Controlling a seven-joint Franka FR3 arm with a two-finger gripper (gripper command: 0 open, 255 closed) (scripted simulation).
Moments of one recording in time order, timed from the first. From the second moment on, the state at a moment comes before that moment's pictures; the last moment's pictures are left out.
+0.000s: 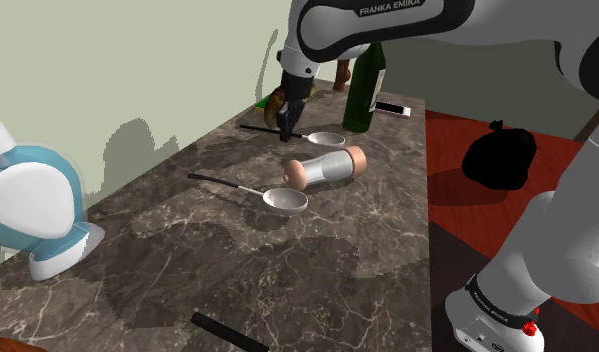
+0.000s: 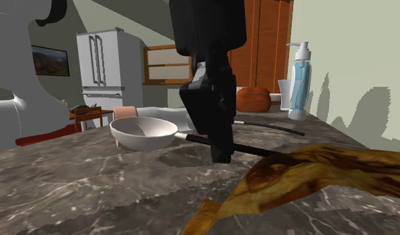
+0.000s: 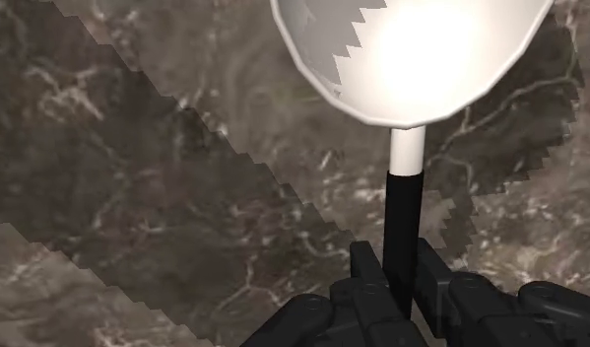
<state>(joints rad) 0.25 0.09 0.09 -1.77 0.11 1.96 -0.19</state>
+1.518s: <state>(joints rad) 0.25 0.13 0.09 -1.42 0.10 1.64 -0.16</state>
